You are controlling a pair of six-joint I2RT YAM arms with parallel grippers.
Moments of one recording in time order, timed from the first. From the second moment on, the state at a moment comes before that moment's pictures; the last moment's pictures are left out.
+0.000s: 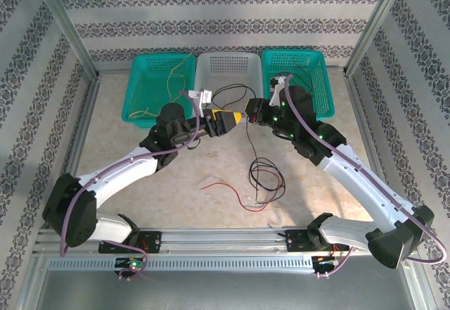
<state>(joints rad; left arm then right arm) -0.61 1.39 0.92 0.47 0.51 -0.79 0.59 1.17 1.20 -0.40 -0.09 0.77</state>
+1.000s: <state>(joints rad) -0.64 1.45 0.97 0.55 0.53 -0.79 0.48 1.12 1.26 -0.29 -0.15 0.95</state>
